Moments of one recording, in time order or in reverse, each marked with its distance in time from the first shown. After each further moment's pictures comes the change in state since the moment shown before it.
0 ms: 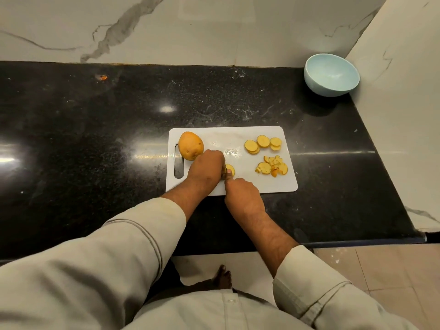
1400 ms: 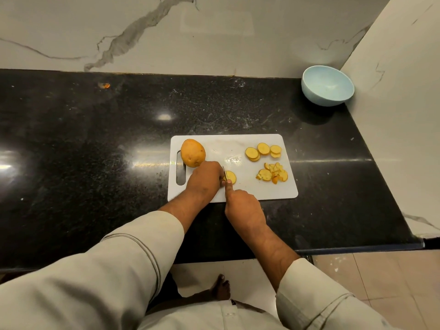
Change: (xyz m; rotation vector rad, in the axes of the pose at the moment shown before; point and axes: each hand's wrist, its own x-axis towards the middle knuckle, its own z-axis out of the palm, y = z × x) left_hand -0.003 -0.015 0.011 -0.134 -0.001 -0.014; right_hand -0.007 -0.003 0.015 -0.002 0.056 0.004
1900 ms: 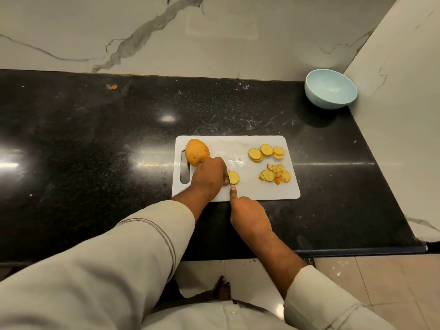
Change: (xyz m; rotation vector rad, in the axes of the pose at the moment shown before) left_hand 0.002 0.006 -0.007 -0.021 0.008 -0.060; right_hand -0.015 0.002 -0.003 -0.035 -0.099 -0.010
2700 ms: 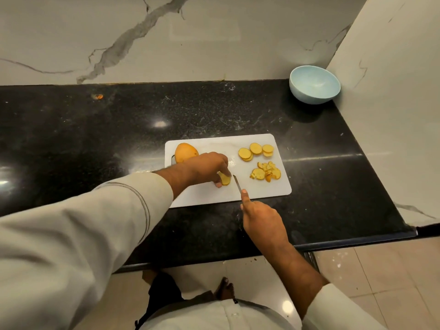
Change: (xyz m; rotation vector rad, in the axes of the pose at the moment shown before) left_hand 0.029 0.010 -0.034 0.373 -0.390 0.493; right_hand -0.039 0.034 0.001 0.172 0.216 0.094
